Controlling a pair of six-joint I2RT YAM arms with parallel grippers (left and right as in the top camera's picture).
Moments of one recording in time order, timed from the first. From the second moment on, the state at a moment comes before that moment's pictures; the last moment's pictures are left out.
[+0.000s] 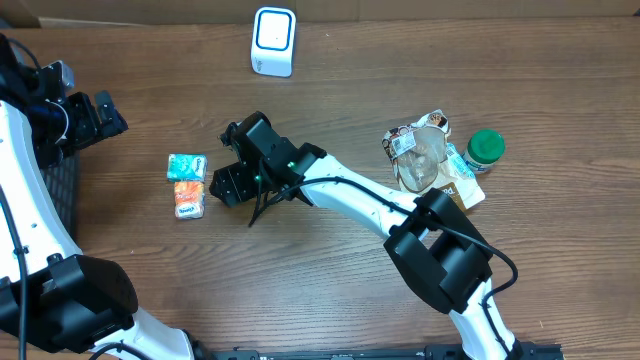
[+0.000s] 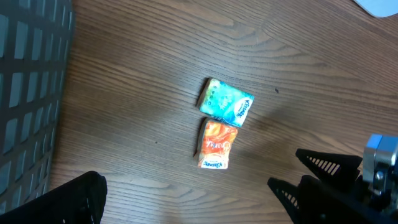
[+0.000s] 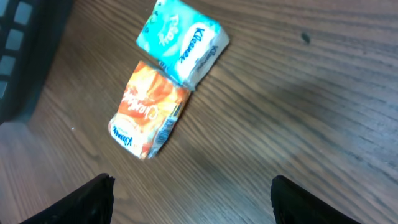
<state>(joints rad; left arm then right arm) 0.45 1.83 1.98 -1.46 0.22 0.03 0.84 2.20 1.68 -0.40 -0.31 0.43</state>
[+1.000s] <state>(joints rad) 0.45 1.83 1.98 -1.46 0.22 0.03 0.98 2.45 1.90 -0.36 -0.14 0.38</state>
